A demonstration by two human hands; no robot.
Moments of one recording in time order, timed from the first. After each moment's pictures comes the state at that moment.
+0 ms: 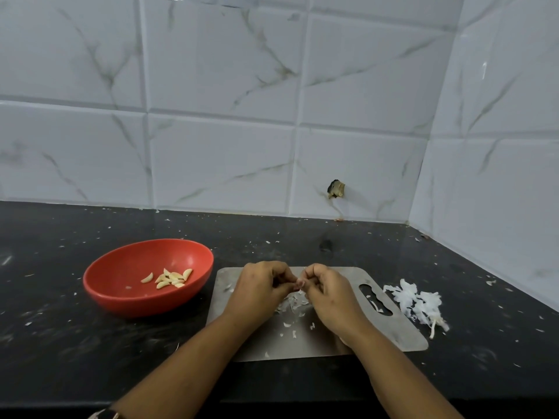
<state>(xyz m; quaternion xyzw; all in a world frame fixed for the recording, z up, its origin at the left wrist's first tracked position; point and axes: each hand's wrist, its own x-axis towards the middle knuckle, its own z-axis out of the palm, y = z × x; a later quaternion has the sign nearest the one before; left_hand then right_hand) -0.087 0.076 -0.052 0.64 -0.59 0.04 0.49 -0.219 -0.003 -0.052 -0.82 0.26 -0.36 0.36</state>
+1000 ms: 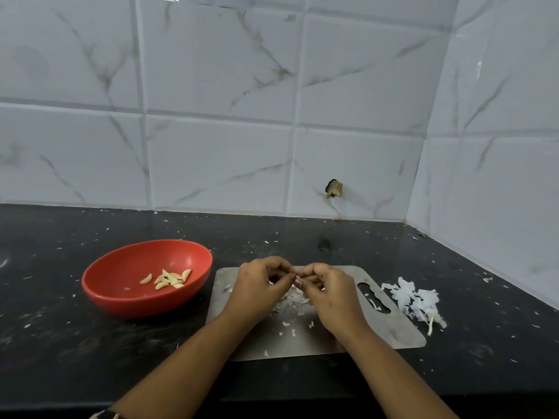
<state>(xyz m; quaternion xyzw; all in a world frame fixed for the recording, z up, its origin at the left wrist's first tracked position) -0.092 0.080 -0.047 0.64 -0.55 -0.01 0.53 -0.221 0.004 -0.050 -0.80 0.24 -0.42 0.36</state>
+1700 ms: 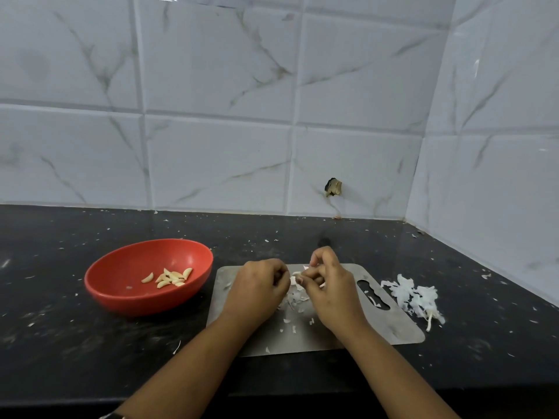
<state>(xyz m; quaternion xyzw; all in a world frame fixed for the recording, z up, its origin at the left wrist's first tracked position) -0.091 0.078 -0.052 0.70 -0.56 0.10 0.44 -0.223 0.008 -0.049 -0.82 0.24 -0.44 0.26</state>
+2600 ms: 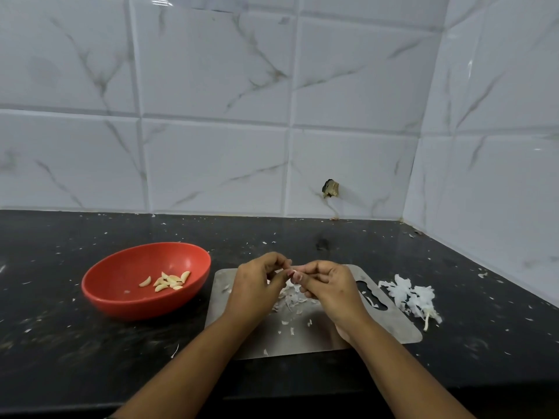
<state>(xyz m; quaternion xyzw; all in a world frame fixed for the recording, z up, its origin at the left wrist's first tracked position) -0.090 0.076 -0.053 0.63 -0.55 0.01 0.55 -0.226 0.006 -0.043 -0.69 0.20 -0.41 0.56</state>
